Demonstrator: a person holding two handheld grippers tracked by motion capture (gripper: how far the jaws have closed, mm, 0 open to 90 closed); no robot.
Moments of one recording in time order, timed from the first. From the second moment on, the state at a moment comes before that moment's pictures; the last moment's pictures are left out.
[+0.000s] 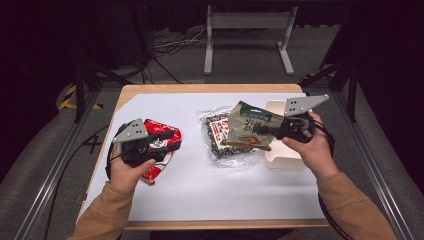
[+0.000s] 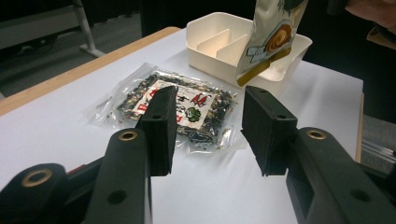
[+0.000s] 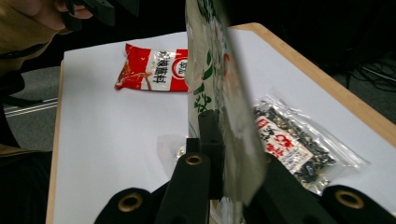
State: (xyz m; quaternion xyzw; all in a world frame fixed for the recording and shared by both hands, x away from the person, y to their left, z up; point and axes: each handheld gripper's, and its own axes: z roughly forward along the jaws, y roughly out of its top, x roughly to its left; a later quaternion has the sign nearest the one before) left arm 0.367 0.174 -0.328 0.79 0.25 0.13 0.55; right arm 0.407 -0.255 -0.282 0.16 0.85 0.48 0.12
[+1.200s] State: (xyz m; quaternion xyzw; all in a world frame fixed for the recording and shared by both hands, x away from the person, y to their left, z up) left arm 0.375 0.187 -0.334 0.78 0.27 0.12 0.55; right arm 0.474 -0.311 -0.266 0.18 0.85 0.44 0.22
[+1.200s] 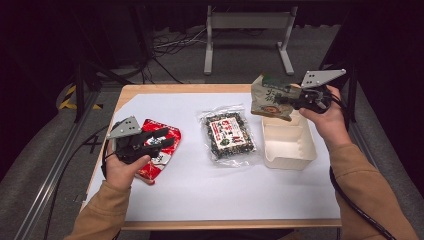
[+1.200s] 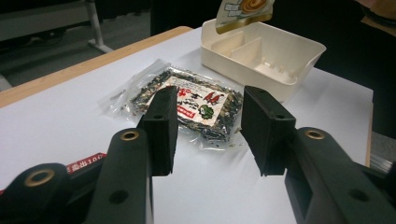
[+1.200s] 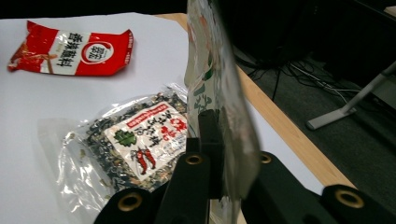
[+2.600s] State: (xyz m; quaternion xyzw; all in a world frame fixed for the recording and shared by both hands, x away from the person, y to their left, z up) left arm 0.358 0.212 -0.351 0.78 0.32 0.12 0.53; right arm 0.538 -0.359 -0.303 0.20 0.87 0.40 0.22
